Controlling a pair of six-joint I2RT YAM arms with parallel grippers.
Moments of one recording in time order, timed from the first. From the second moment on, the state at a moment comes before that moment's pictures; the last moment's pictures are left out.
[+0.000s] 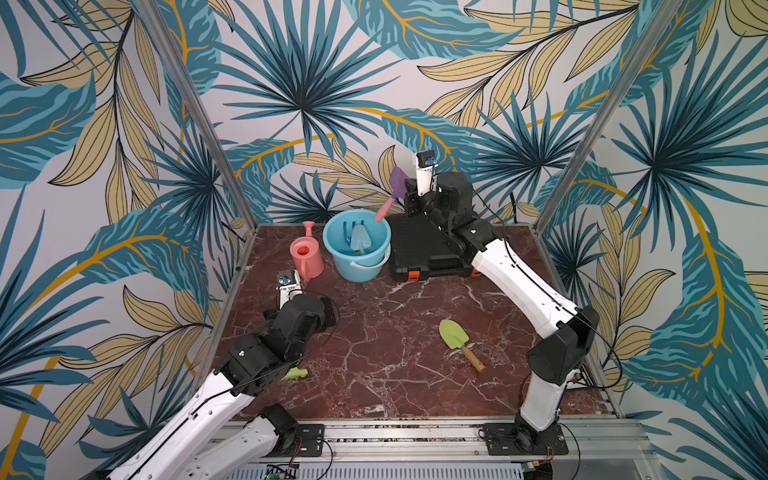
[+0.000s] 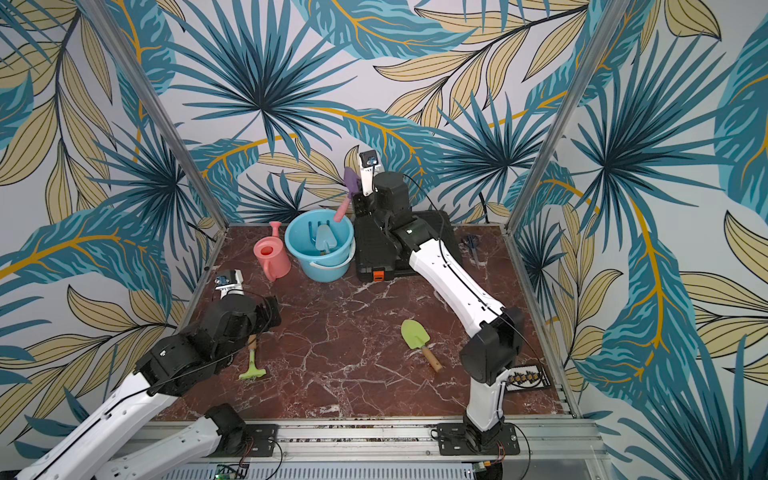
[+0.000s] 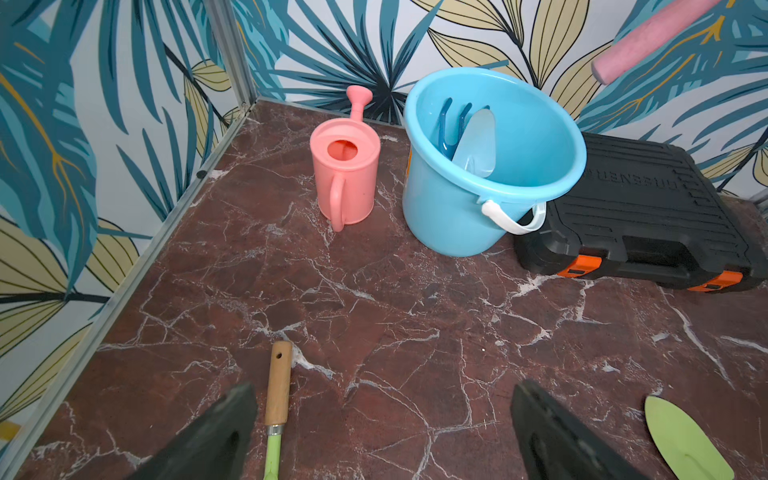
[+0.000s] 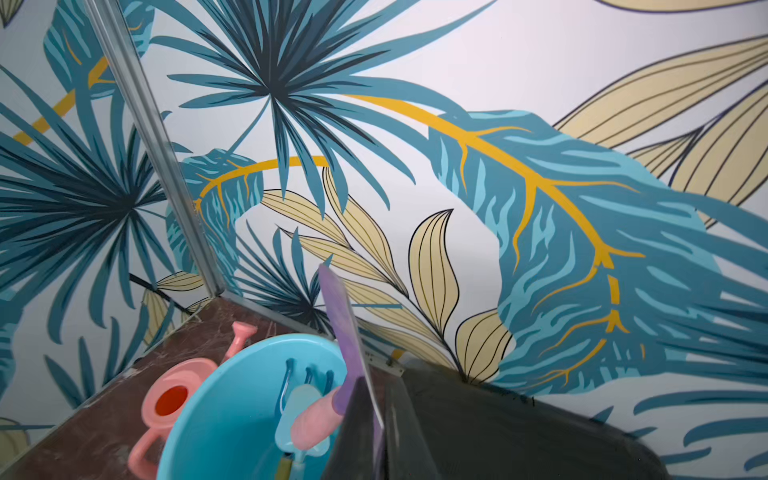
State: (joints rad) left arm -0.82 1.29 1.05 -0.73 -0.30 -0.43; right arm 0.62 1.74 1.65 -0.63 -0.34 0.38
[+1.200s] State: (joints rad) left arm -0.67 0.69 0.95 -0.97 -0.61 -0.78; right arm 0.57 2.14 2.02 -0.09 0.17 -0.22
